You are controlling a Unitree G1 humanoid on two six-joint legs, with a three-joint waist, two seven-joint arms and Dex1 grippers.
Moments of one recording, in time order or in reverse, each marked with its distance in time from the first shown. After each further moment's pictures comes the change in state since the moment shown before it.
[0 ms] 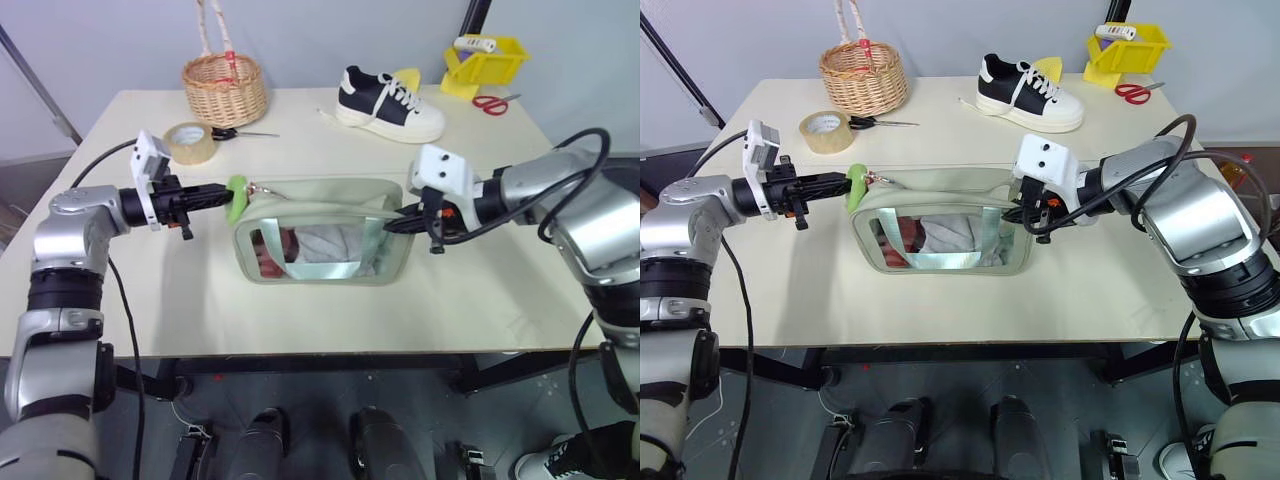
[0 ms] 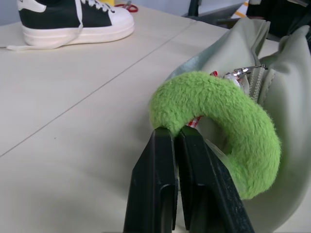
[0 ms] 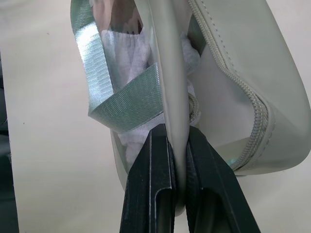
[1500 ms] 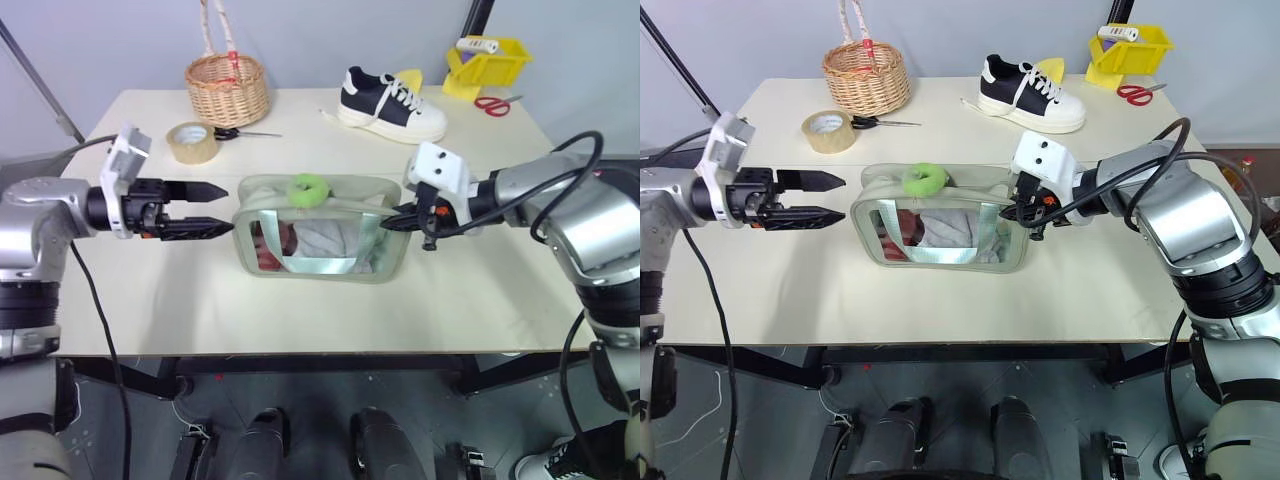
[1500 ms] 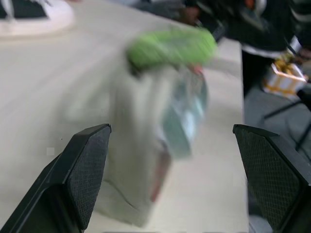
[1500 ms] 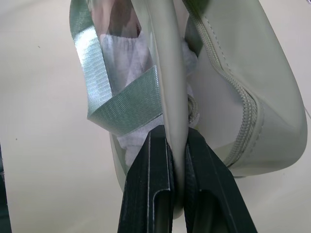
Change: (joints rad) left arm 0.093 0.124 0.001 -0.329 -0.114 0.238 -0.087; right arm 0.003 0.038 -0.015 -0.003 0.008 0.053 -0.055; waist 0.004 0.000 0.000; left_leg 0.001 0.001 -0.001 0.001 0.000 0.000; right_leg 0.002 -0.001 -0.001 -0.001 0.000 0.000
